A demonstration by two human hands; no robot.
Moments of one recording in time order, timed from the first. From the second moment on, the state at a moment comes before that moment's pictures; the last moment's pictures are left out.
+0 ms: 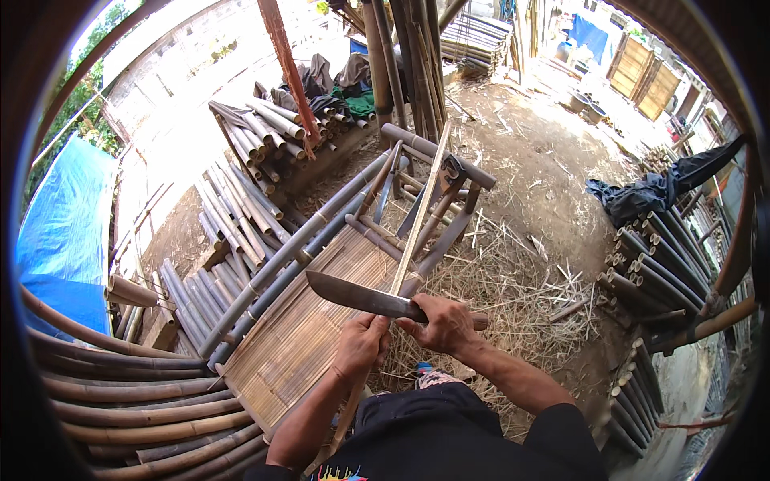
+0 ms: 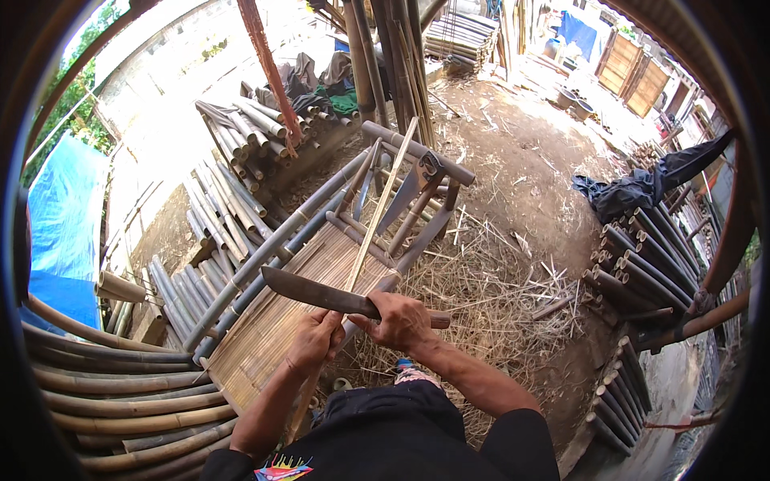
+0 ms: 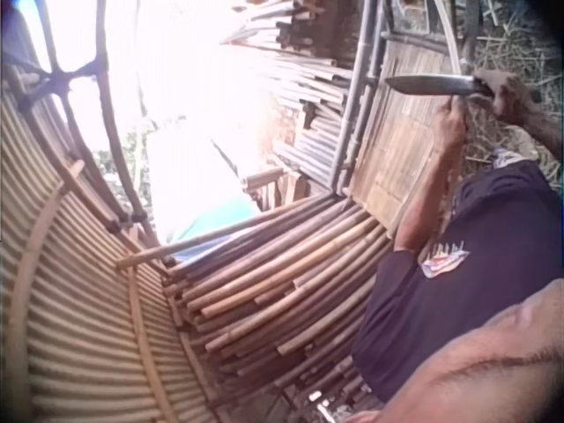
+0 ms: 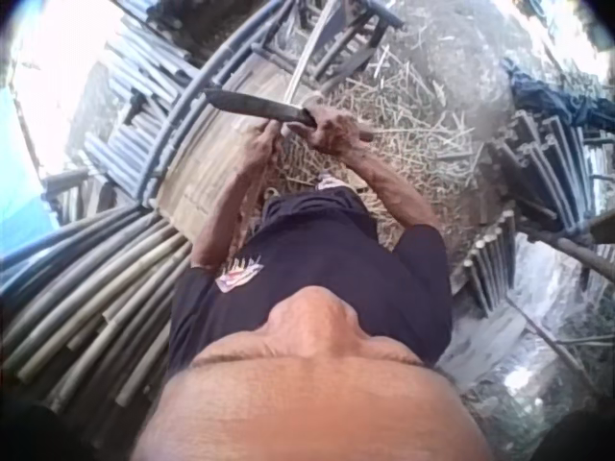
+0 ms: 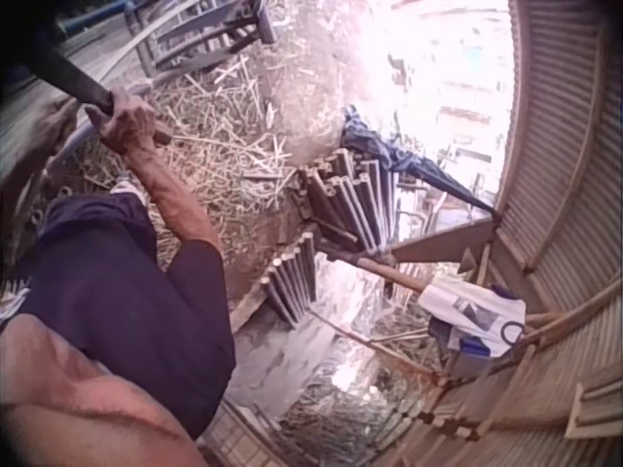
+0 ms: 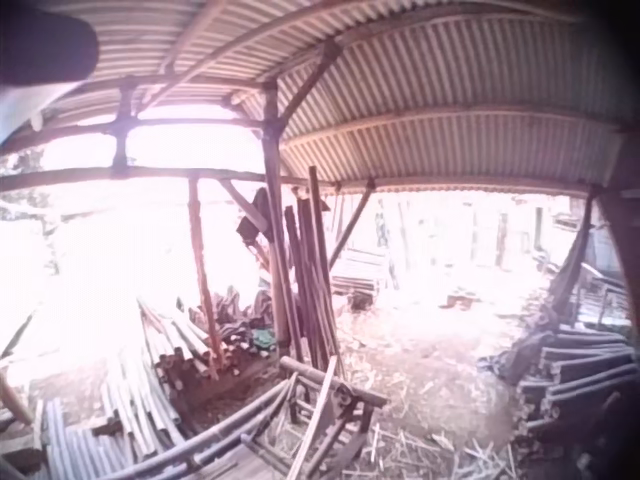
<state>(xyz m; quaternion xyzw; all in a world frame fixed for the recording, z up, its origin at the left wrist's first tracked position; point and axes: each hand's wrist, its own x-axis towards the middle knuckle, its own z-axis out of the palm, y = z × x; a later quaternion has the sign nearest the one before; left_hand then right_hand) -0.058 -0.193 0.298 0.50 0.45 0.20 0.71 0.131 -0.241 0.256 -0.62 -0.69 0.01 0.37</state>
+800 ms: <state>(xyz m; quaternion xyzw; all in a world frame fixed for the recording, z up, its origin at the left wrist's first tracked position) -0.153 -0.292 0.310 0.52 0.42 0.14 0.73 0.330 -0.209 0.252 -0.79 -0.48 0.01 0.38</state>
